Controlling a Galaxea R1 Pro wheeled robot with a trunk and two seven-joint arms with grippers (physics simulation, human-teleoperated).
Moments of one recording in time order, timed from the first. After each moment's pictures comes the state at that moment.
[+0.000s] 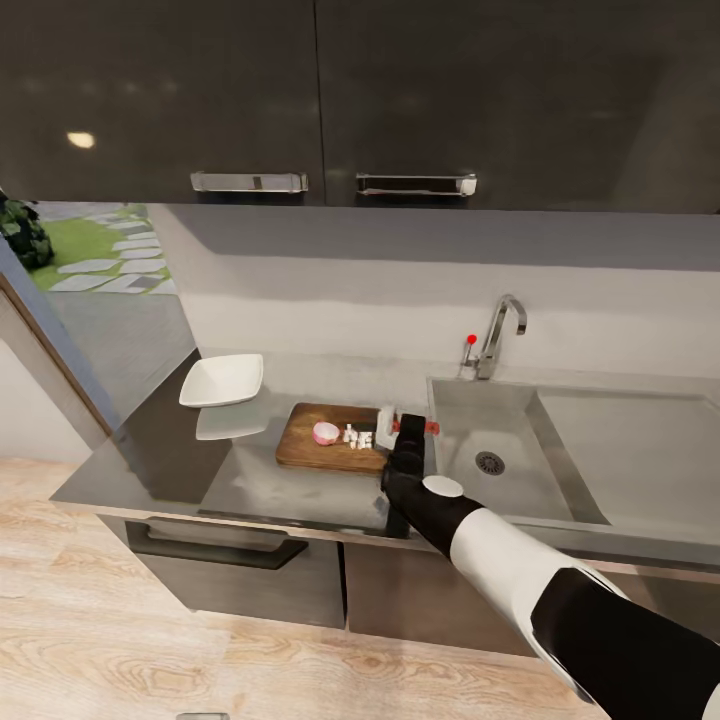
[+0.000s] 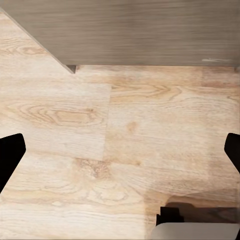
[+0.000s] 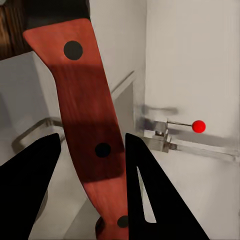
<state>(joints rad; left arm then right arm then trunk) -0.40 0.03 -0.35 0.08 0.25 -0.55 0.19 -1.03 0.17 0.80 -0.46 0.76 0.69 -0.14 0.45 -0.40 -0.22</state>
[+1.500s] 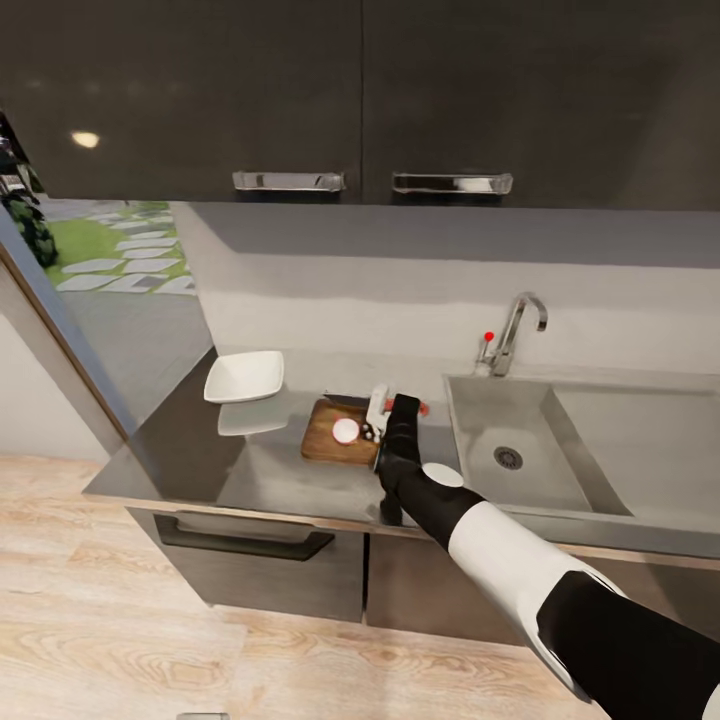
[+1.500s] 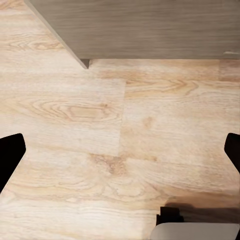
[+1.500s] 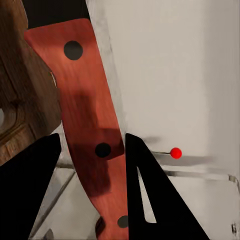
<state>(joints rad) -0.40 0.03 -0.35 0.08 0.25 -0.55 0.19 -1.03 0.17 0.73 -0.60 0.76 0.67 -0.16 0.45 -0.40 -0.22</state>
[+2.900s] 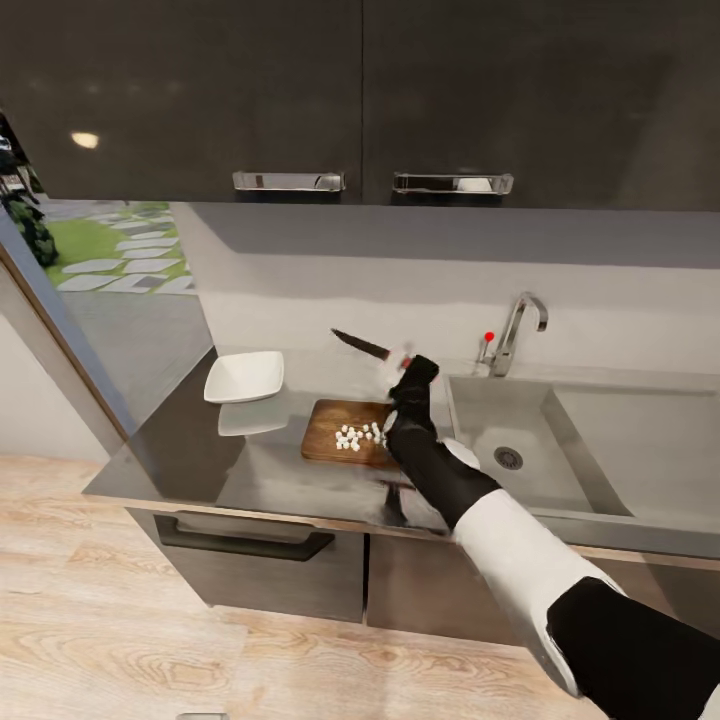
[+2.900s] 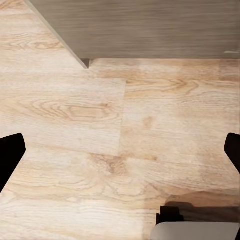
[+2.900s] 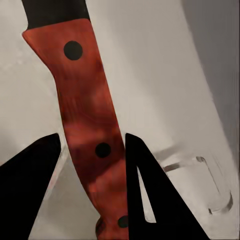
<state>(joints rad) -0.40 0.03 -0.35 0.08 0.25 -0.55 0.19 -1.03 0.17 0.50 -0.80 0.73 0.59 -0.27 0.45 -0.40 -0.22</state>
